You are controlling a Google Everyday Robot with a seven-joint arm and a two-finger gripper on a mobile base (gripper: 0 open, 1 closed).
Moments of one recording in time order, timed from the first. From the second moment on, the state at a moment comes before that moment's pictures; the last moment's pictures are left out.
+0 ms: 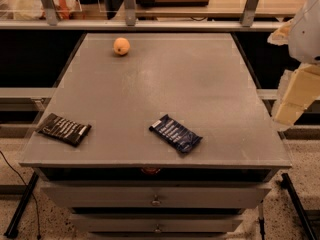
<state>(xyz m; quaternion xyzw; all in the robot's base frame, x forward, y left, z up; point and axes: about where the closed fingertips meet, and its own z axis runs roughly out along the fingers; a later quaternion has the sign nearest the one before) 0.438 -0.214 0.987 -0.60 0.78 -0.05 0.18</state>
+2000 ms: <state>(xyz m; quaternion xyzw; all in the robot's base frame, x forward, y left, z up) 0.589 -0.191 0.934 -0.50 0.80 0.05 0.33</state>
